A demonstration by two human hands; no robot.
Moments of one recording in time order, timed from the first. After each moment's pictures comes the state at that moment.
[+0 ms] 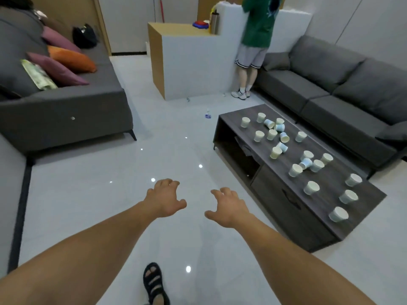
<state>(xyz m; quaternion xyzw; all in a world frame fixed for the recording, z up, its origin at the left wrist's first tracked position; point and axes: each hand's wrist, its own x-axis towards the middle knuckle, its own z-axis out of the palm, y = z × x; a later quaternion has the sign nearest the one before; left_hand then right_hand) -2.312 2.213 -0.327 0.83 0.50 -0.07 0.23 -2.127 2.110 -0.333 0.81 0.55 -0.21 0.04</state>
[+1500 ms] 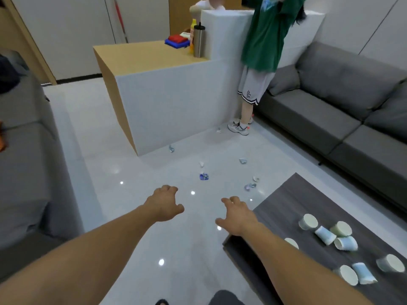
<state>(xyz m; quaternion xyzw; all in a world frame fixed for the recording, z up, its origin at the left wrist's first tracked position) -1.881 3.166 -0.333 0.85 0.44 -0.13 0.25 -1.693 3.016 -0.351 0.83 0.48 -0.27 0.02</state>
